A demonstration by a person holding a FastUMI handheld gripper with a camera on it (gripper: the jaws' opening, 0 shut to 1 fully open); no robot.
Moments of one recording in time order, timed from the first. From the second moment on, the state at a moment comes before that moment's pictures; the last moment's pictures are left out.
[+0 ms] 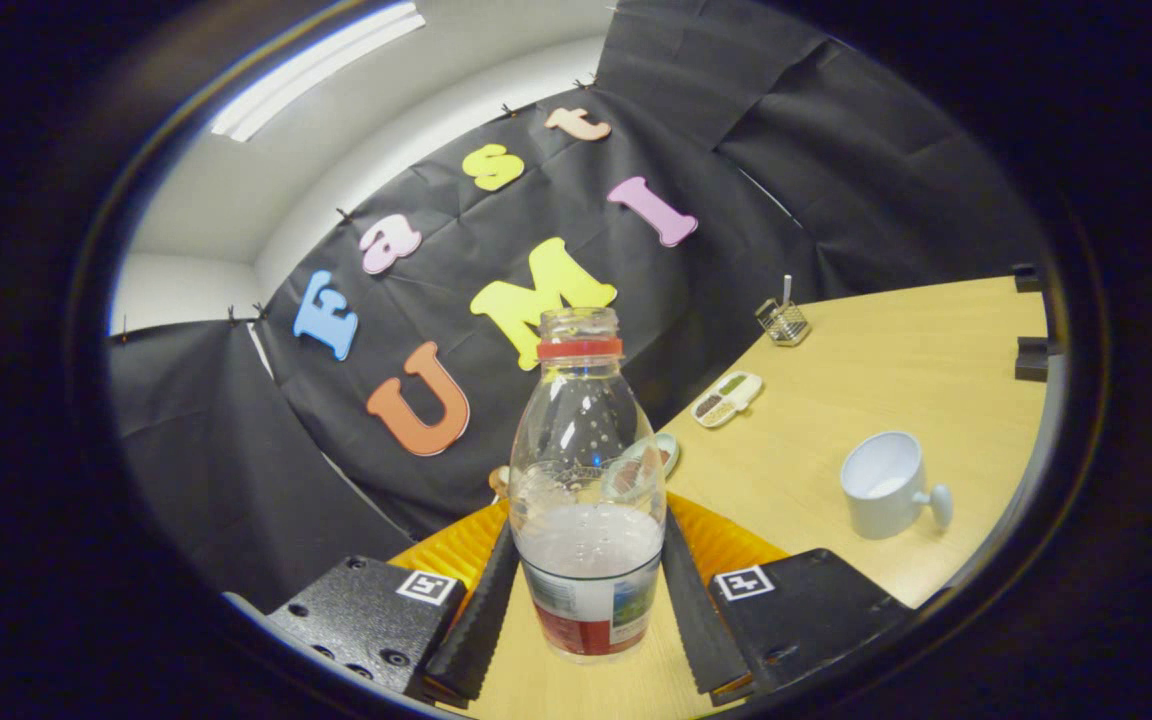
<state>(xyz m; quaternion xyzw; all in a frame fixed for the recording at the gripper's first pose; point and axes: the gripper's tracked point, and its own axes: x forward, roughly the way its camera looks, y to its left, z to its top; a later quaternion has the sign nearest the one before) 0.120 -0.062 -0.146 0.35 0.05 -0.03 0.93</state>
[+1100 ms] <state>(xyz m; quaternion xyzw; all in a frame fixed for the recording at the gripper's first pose) 0.139 -0.092 -0.150 0.56 0.04 -0.03 0.83</state>
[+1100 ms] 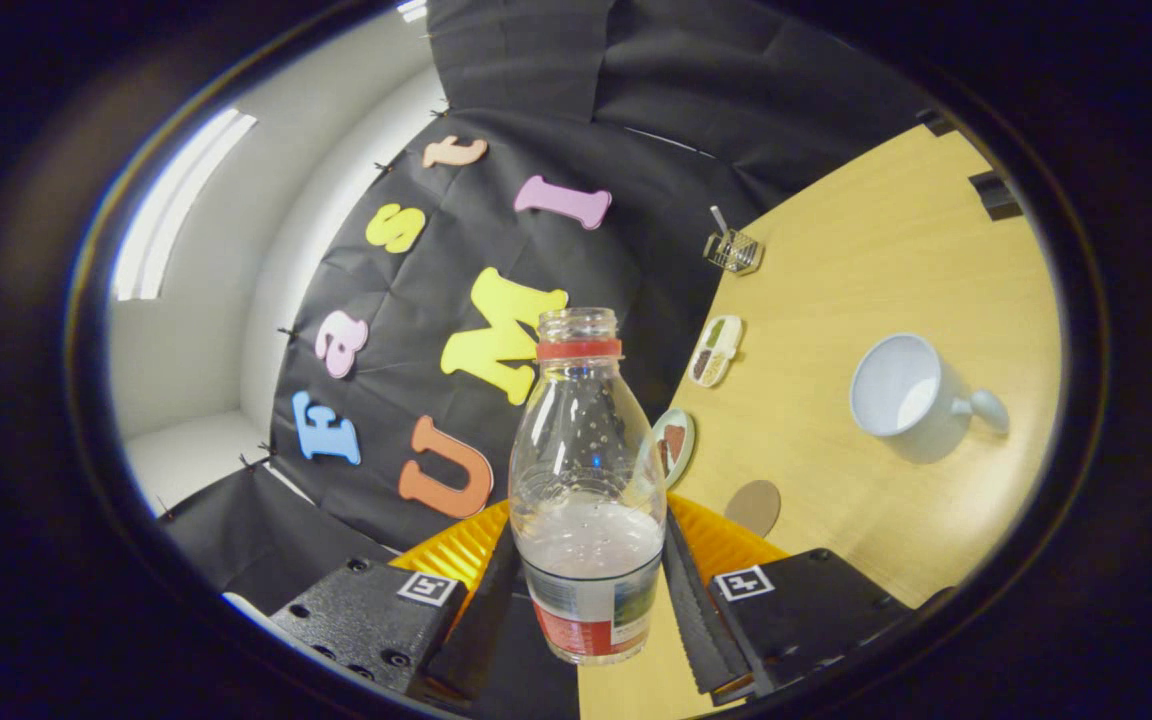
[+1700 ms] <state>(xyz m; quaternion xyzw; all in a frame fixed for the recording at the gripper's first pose) 0.140 -0.091 -0.162 0.65 0.04 -0.01 0.76</state>
